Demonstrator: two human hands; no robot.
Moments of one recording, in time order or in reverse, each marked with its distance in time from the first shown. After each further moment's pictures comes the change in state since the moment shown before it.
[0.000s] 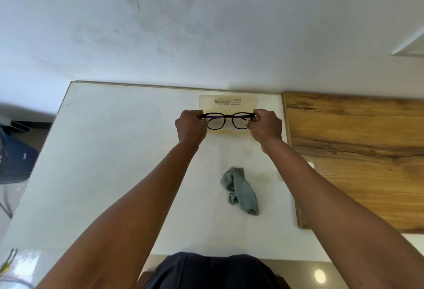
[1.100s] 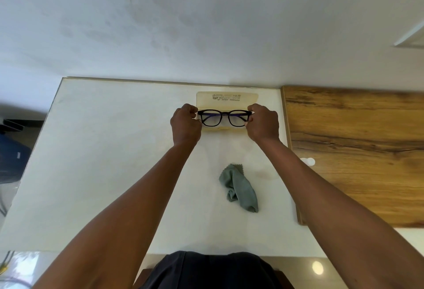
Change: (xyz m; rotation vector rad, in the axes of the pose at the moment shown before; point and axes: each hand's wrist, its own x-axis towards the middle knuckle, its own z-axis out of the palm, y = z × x) left_hand 0.007 -0.019 0.001 0.177 0.024 0.162; right_hand -0.006 0.002 0.001 -0.349 0.001 -0.206
